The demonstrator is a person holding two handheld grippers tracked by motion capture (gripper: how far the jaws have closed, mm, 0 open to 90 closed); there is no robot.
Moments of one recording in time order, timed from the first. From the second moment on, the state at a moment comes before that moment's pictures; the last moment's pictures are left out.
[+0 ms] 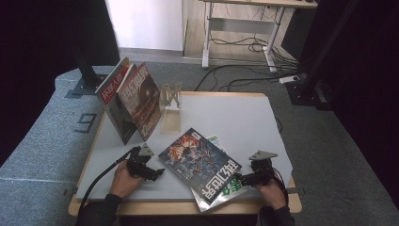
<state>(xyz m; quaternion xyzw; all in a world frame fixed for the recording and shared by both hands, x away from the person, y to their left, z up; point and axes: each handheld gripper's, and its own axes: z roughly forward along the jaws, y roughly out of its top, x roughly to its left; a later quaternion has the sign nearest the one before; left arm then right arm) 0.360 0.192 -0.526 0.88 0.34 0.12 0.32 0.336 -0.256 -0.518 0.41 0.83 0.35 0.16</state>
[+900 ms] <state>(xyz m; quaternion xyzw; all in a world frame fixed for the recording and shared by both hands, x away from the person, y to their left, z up) 0.377 0.160 -0.515 0.89 0.29 0.05 0.35 0.376 -0.258 -0.517 0.44 0.81 0.34 0.18</state>
